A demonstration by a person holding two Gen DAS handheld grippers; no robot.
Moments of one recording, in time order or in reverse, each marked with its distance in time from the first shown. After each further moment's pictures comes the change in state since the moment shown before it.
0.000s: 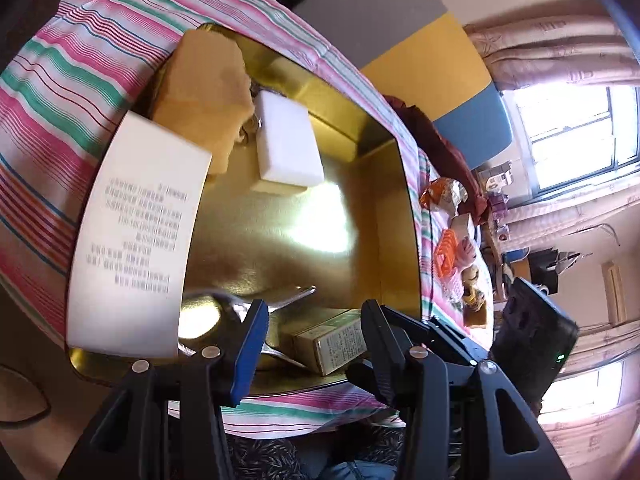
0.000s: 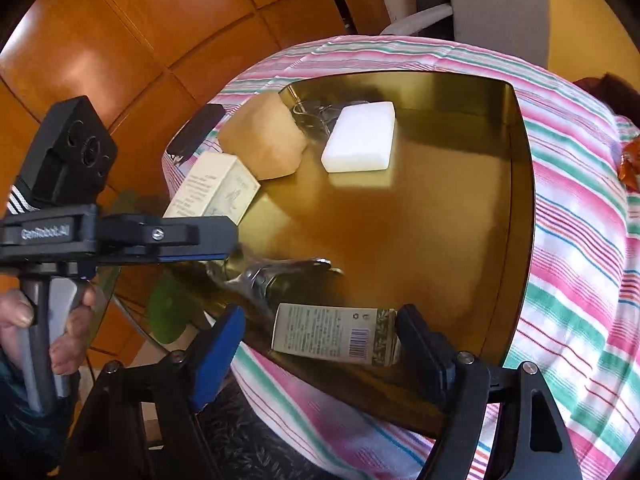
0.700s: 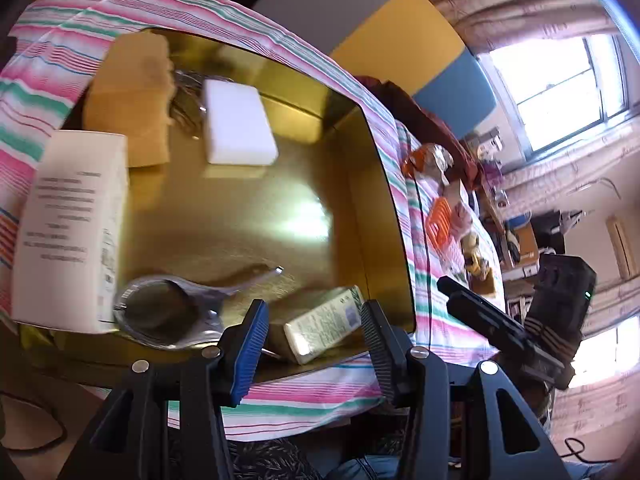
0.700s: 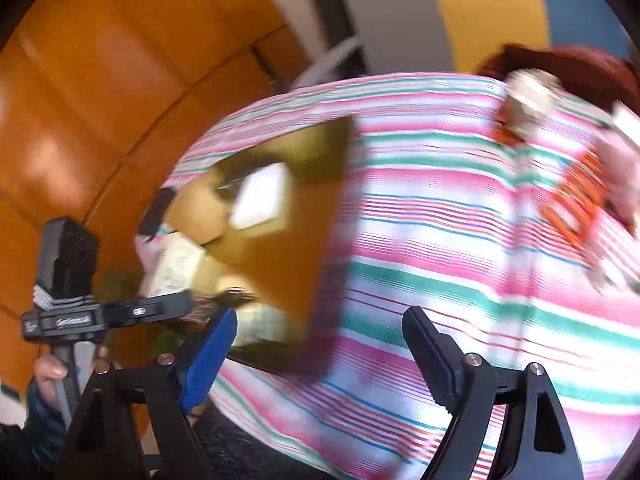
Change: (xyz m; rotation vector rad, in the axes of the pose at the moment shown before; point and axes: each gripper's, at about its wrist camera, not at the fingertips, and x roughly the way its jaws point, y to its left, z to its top) left arm 0.023 -0.038 -0.022 0.158 0.028 0.012; right arm -0.090 -0.092 -0.036 0.240 -0.140 -0.063
